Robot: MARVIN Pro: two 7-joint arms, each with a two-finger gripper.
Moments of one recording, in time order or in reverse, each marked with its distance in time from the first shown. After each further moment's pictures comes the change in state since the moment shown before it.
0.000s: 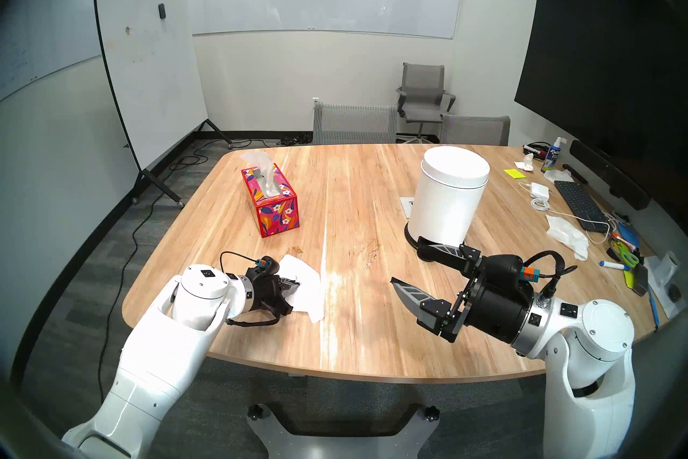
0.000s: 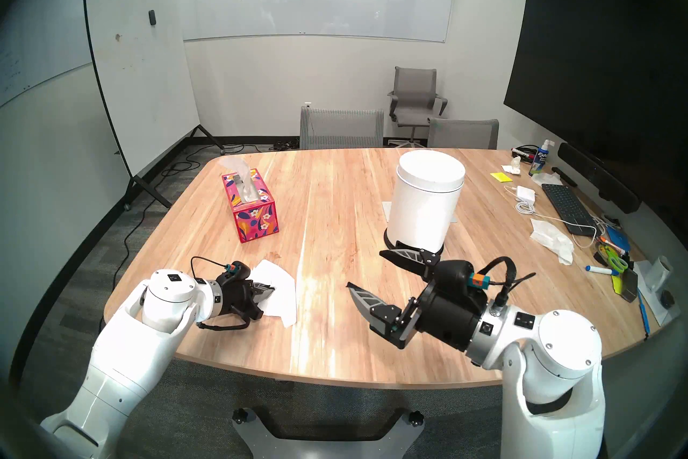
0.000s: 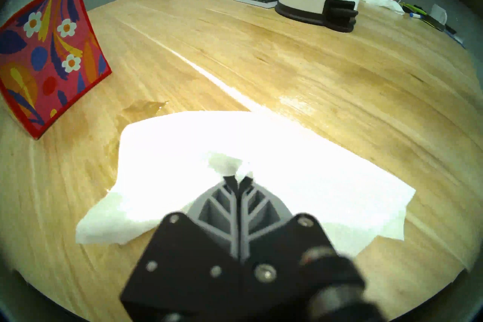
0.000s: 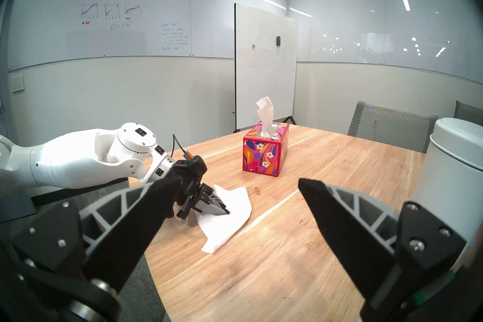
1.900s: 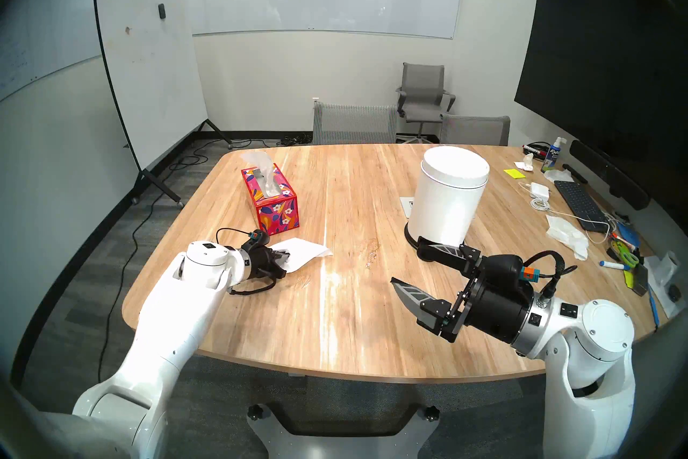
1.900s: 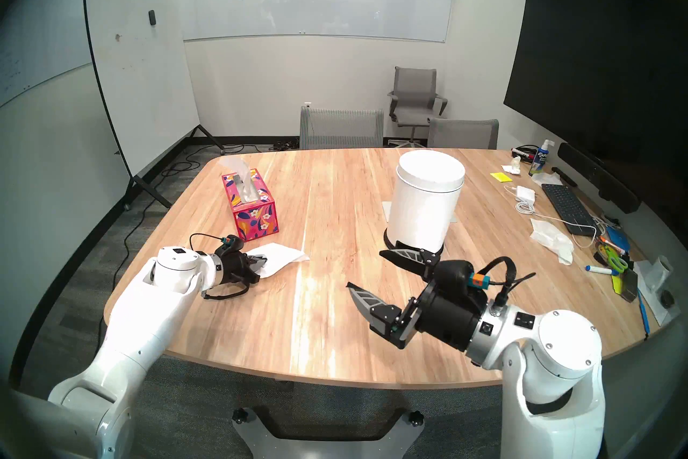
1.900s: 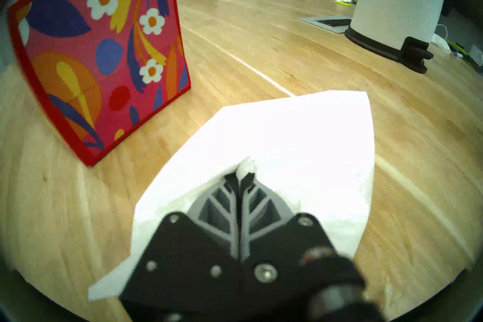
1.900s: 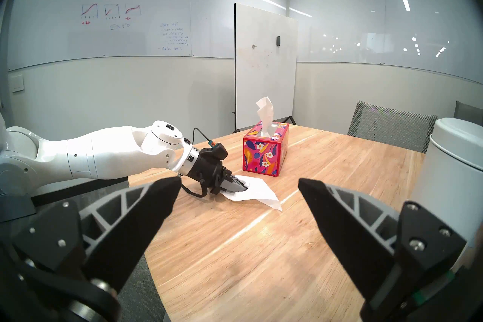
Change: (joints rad) left arm -0.255 -0.044 -0.046 0.365 -0.024 -0.104 -0.013; right arm 0.000 0.000 0.000 0.000 0.000 0.000 0.000
